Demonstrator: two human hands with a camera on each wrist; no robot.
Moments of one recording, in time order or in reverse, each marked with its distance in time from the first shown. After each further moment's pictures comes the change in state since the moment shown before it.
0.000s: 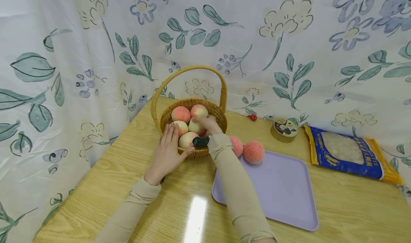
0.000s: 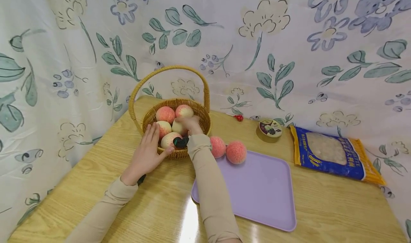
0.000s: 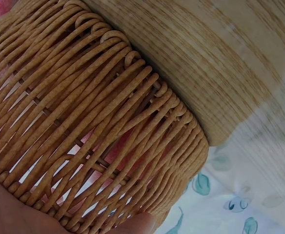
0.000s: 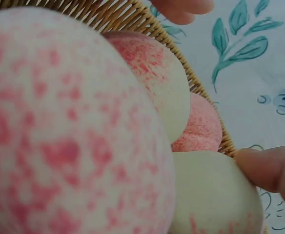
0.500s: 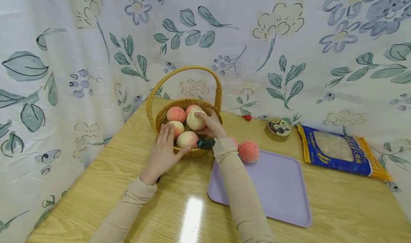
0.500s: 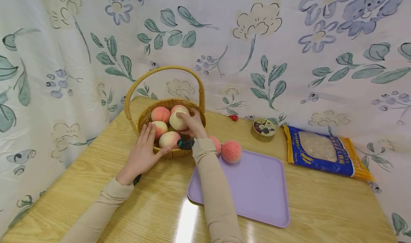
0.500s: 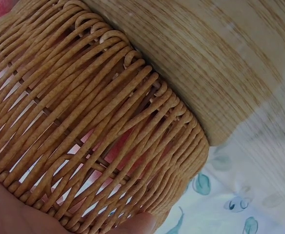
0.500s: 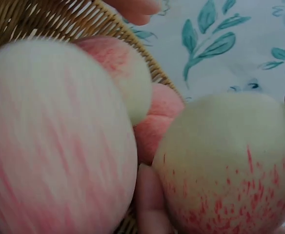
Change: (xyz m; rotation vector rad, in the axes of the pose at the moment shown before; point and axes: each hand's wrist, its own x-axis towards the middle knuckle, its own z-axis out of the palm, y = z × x) left_hand 0.000 0.001 0.000 -0.019 -0.025 -0.008; right_hand -0.008 0.005 -0.021 0.280 -0.113 -0.158
